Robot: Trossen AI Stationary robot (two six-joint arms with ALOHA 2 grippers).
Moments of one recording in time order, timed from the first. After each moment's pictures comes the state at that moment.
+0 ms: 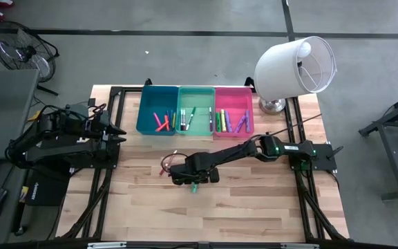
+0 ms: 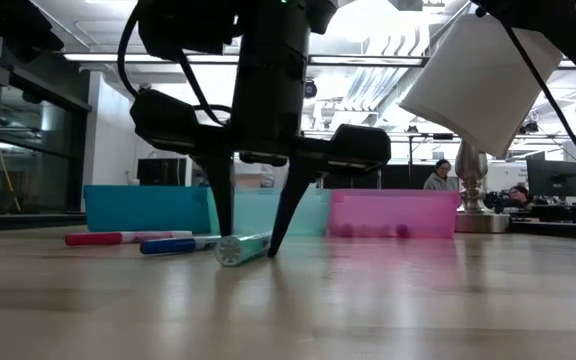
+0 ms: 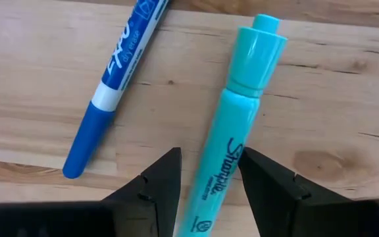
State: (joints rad) left arm 0.27 0.27 0.83 -1.08 0.18 -0.16; right arm 0.21 2.50 2.15 -1.13 -0.04 1.70
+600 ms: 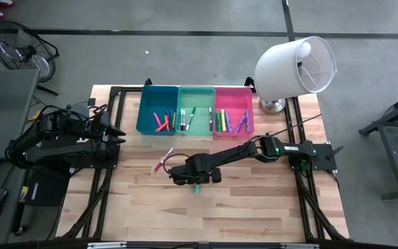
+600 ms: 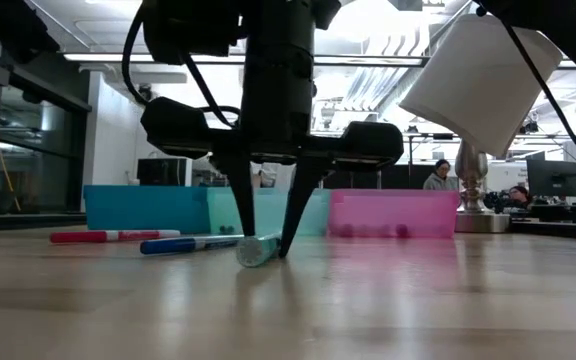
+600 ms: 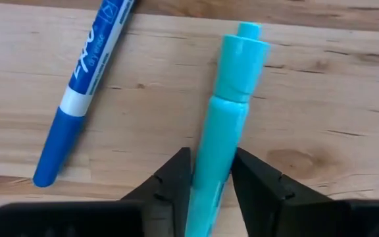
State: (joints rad) left arm 0.27 0.27 0.83 -1.11 0.20 -0.16; right arm 0.22 2.50 2.15 -1.19 -0.02 1.72
